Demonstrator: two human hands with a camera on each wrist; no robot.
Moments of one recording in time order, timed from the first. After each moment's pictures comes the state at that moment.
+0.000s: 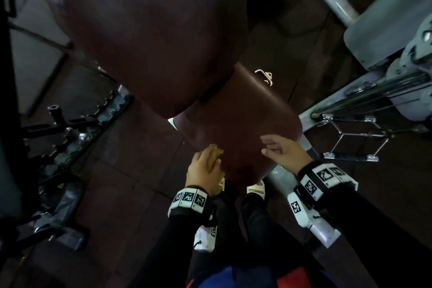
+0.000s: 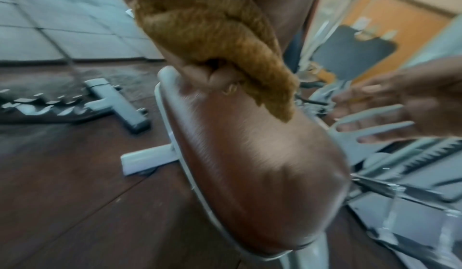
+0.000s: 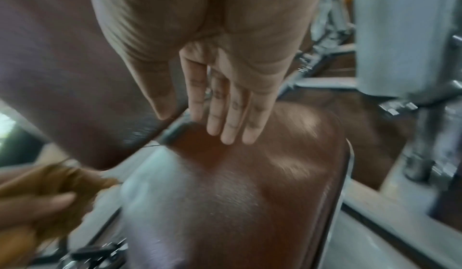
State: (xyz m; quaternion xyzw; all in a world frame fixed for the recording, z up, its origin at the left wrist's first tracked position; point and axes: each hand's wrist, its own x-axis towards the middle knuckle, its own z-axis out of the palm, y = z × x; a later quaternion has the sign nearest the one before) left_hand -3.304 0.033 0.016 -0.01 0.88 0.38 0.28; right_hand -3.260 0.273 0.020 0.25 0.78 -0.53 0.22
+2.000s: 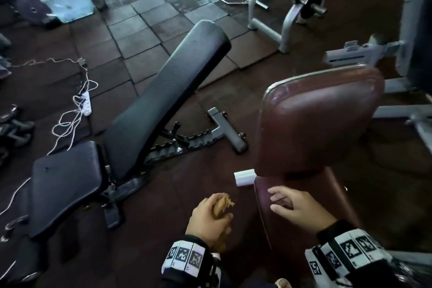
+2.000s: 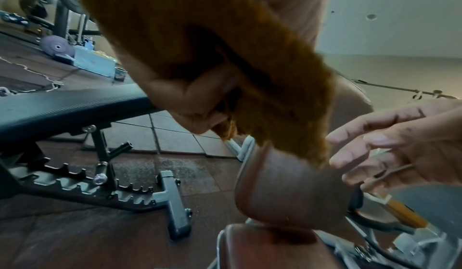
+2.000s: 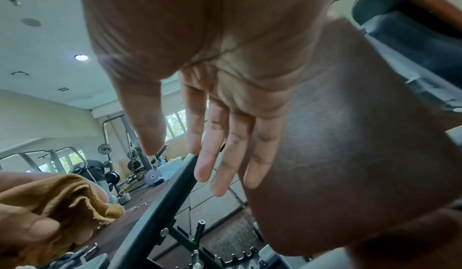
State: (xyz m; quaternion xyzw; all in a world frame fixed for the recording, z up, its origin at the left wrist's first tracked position) left_hand -3.287 -0.103 0.182 -0.18 0.87 0.43 0.15; right_hand -3.360 0.137 0.189 -0.12 0.85 -0.42 0.29
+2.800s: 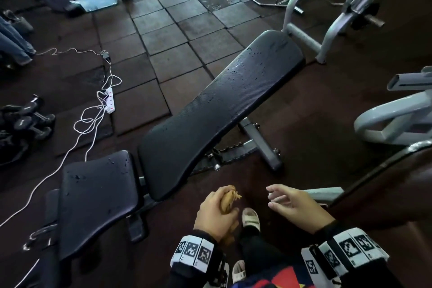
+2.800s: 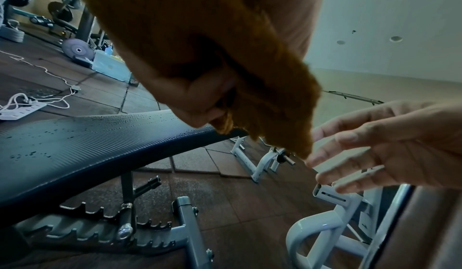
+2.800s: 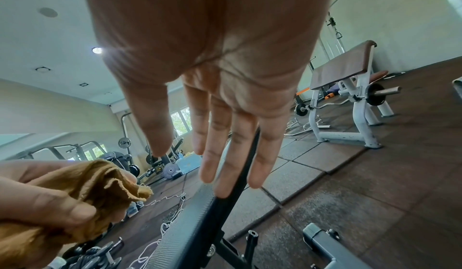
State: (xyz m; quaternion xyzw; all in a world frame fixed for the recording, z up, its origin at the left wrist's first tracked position) left_hand -3.383 -0.332 0.181 -0.18 0.87 0.44 0.11; right_hand -3.465 -0.117 0.195 -0.16 0.85 -0.40 0.28
